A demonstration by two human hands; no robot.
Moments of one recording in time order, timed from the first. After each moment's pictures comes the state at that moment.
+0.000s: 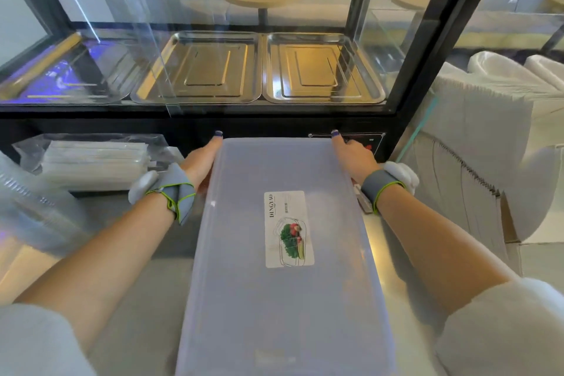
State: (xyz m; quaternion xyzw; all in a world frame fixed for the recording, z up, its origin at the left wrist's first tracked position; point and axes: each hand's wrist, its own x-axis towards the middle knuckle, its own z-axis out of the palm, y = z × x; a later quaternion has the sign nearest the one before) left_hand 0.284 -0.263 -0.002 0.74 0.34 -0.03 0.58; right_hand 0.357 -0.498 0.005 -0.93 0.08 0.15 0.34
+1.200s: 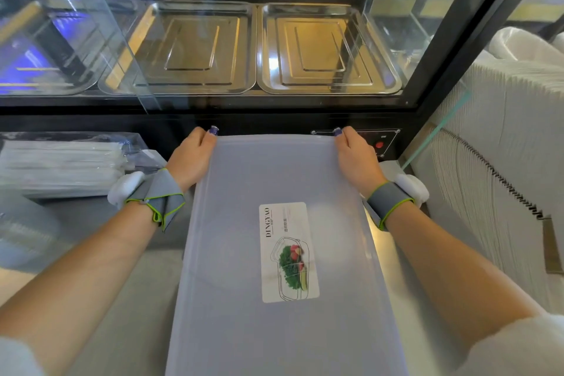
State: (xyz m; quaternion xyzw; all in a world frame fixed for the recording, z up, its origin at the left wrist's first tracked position) left_hand 0.316 -0.250 -0.017 0.89 0.24 0.02 0.39; right_hand 0.372 -0.492 -0.017 -0.91 -0.02 0.06 0.40
